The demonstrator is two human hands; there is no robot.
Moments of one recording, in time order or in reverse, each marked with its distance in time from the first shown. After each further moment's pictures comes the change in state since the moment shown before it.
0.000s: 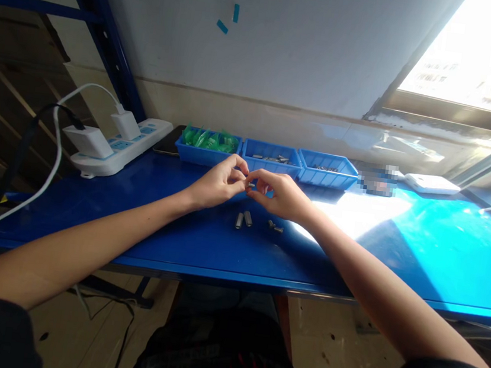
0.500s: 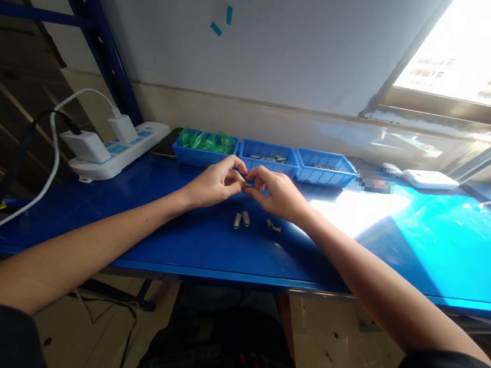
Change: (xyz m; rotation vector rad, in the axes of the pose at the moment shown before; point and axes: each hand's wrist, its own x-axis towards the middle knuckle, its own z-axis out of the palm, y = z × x) left_hand 0.003 -0.009 -0.007 0.172 -0.019 0.023; right_hand 0.001 0.001 0.005 -0.071 0.067 0.013
